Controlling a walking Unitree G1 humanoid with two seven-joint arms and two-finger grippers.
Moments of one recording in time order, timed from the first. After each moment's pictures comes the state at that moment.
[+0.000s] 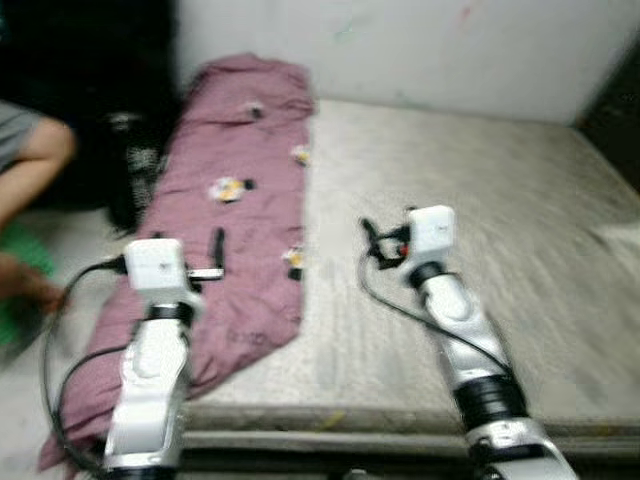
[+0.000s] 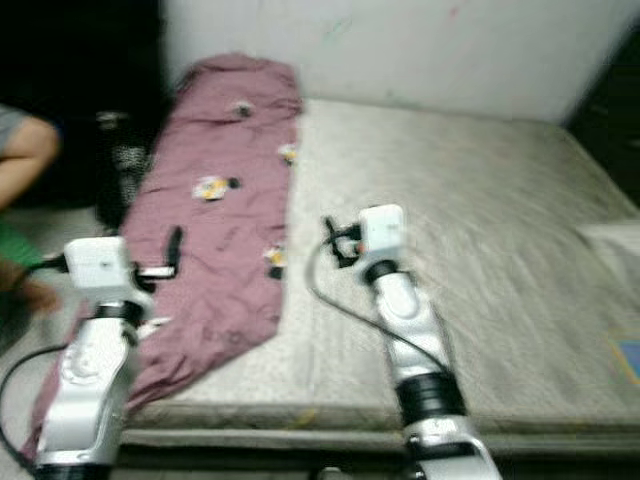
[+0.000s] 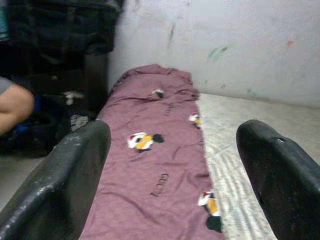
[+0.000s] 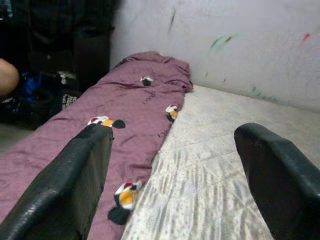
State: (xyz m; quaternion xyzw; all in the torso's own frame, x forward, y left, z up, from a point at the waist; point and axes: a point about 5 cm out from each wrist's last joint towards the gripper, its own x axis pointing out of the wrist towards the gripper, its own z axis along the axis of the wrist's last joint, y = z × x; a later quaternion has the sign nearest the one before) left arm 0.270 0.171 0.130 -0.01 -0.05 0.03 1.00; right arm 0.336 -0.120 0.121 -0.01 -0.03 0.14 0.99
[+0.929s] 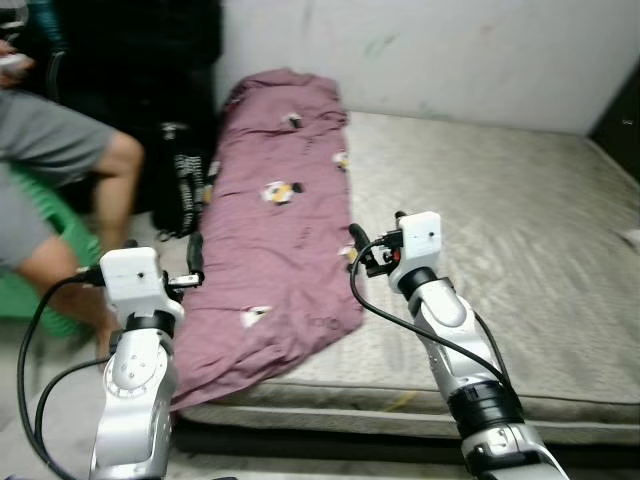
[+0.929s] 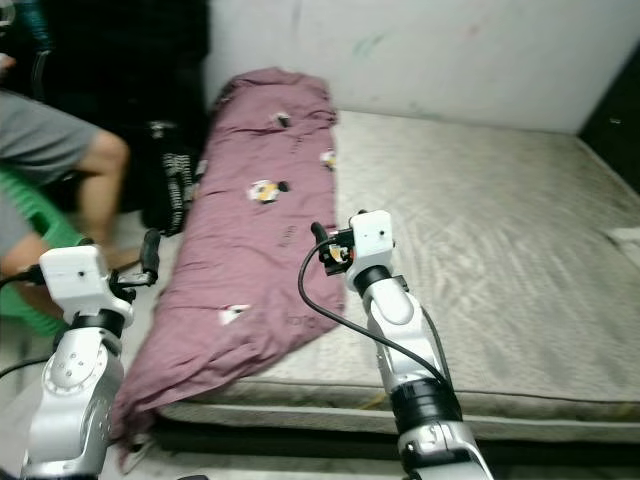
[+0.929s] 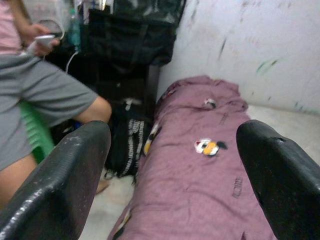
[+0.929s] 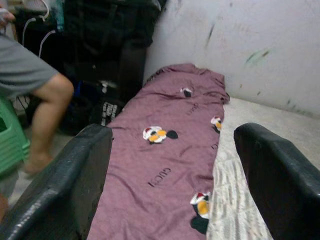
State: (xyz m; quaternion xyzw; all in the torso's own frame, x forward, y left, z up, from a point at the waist) left arm 0.257 0.183 0.123 -0.01 -0.05 0.07 1.00; right arm 0.329 -0.123 0.117 -0.02 -0.03 0.14 0.99
